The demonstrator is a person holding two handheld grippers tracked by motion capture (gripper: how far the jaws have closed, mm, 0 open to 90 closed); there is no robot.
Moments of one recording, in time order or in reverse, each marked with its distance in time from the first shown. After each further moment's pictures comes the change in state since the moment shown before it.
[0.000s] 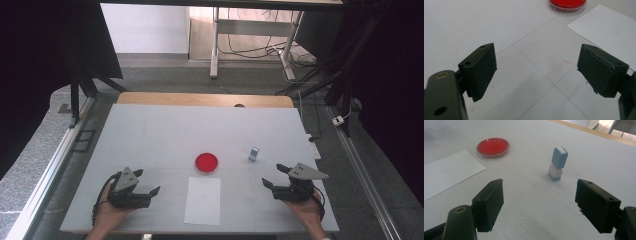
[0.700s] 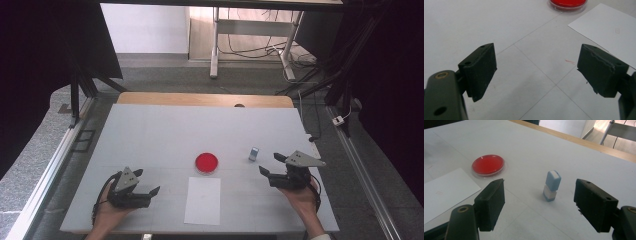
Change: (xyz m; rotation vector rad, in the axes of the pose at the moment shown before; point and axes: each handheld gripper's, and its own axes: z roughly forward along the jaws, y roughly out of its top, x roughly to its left) left arm 0.001 0.000 0.001 0.001 0.000 0.008; right arm -0.005 0.033 0.010 -0.026 -0.024 0.014
